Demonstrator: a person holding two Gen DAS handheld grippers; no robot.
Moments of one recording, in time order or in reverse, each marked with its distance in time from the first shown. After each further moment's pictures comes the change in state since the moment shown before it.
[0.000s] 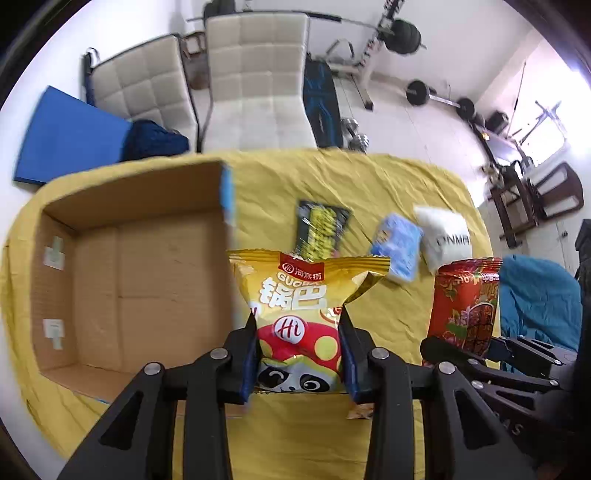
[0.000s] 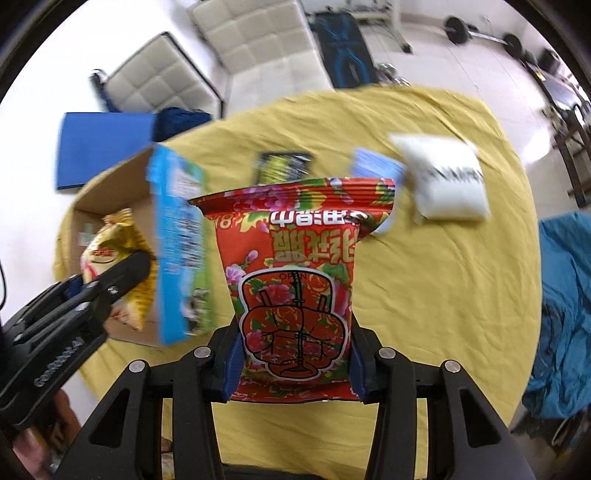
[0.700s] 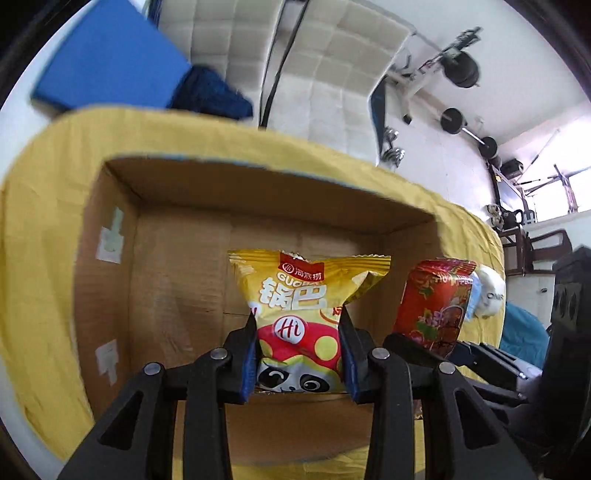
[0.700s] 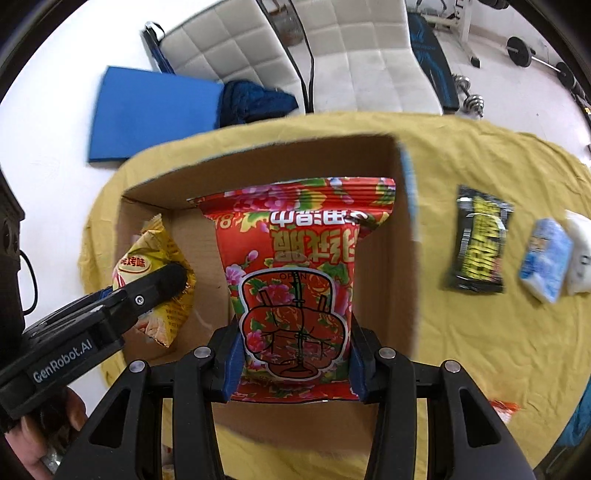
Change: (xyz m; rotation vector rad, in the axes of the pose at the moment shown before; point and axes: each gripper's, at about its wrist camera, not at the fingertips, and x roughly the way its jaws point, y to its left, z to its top) left arm 0.068 0.227 0.047 -0.234 0.105 -0.120; right arm 0.090 0.244 0.065 -0.104 0.067 0.071
